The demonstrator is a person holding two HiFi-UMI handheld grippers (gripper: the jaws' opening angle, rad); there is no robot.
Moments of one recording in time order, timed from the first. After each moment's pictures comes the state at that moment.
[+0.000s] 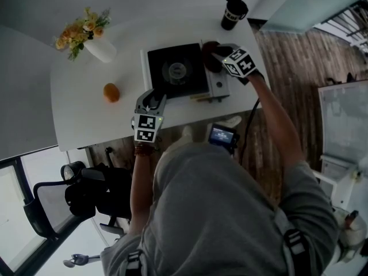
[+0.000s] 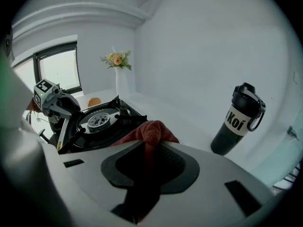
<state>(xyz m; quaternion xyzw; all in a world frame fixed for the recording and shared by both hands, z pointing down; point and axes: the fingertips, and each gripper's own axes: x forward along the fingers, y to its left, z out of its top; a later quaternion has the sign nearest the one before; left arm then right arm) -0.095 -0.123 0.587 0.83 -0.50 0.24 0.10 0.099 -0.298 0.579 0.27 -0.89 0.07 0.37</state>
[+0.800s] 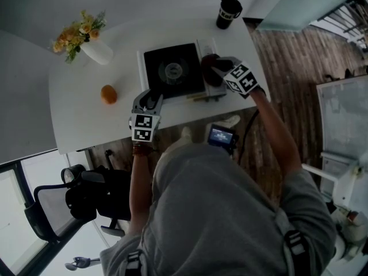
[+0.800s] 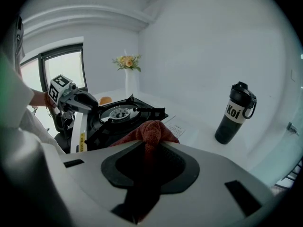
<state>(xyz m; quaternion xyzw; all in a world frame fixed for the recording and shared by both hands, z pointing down) -0.096 -0.124 0.589 0.82 -0.50 0.24 0.11 0.112 -0.235 0.578 0.26 -0.90 0.07 0.35</state>
